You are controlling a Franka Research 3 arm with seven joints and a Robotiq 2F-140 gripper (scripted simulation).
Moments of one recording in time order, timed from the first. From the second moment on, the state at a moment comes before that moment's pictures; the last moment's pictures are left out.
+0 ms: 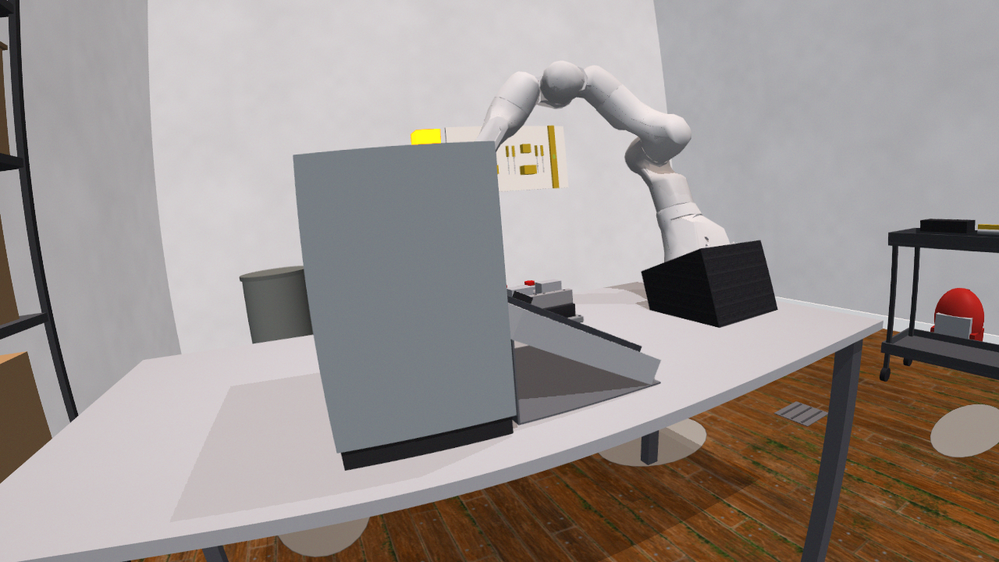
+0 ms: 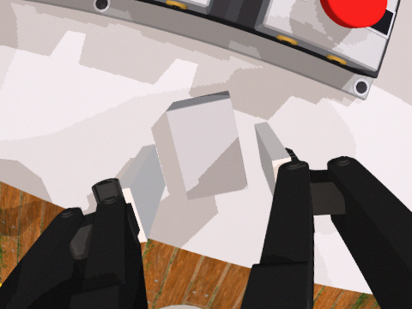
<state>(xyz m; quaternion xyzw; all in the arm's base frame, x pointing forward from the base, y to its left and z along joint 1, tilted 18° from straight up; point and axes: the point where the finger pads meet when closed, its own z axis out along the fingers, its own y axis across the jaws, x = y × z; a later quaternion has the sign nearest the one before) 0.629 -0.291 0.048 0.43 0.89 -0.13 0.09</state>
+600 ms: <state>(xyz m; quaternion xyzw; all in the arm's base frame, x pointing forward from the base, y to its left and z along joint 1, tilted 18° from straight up) 0.628 -0.293 0.042 0.43 0.89 -0.14 0.09</state>
